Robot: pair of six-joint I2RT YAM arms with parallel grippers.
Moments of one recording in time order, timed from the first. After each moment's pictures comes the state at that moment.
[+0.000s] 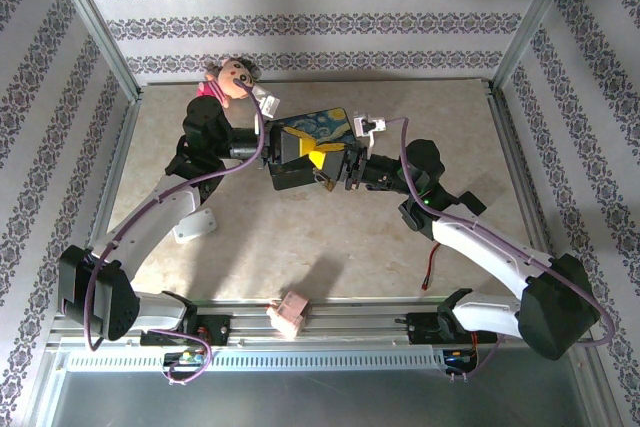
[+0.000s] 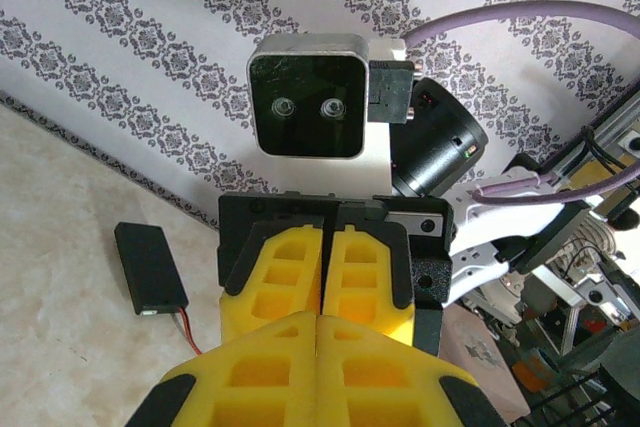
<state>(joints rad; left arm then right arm) -0.37 1.34 1.10 0.30 1.15 -0.66 0.59 1.22 0.81 0.62 -0.73 0.78</state>
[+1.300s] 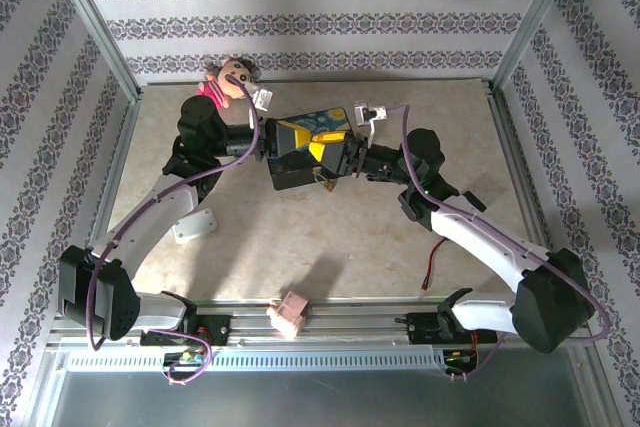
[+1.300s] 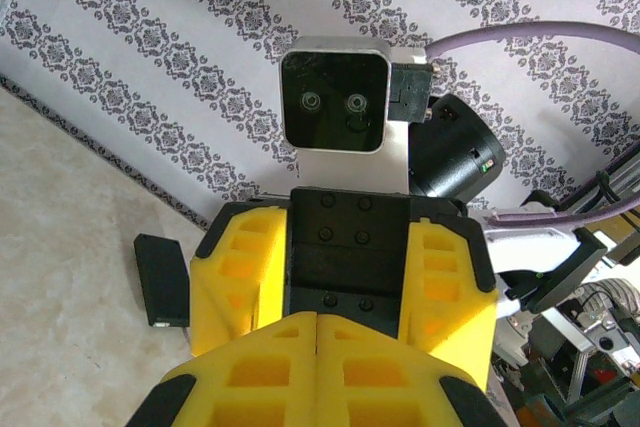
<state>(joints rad) -0.34 1.34 1.09 0.34 1.10 -0.75 0.55 1.27 0.88 0.59 -0.76 0.81</state>
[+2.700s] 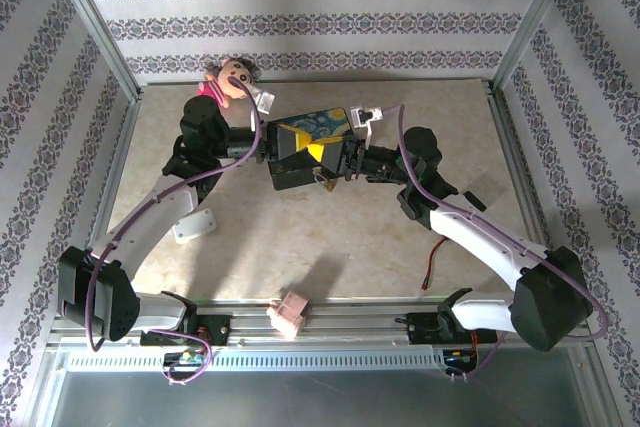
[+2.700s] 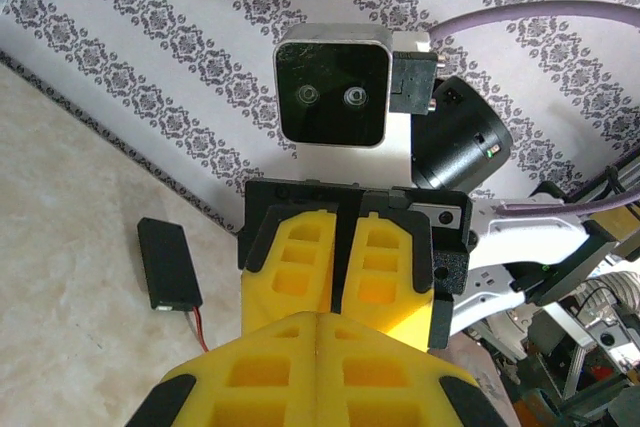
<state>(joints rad) -0.34 1.34 1.09 0.26 1.10 -0.70 0.54 1.27 0.88 0.53 -0.79 0.81</state>
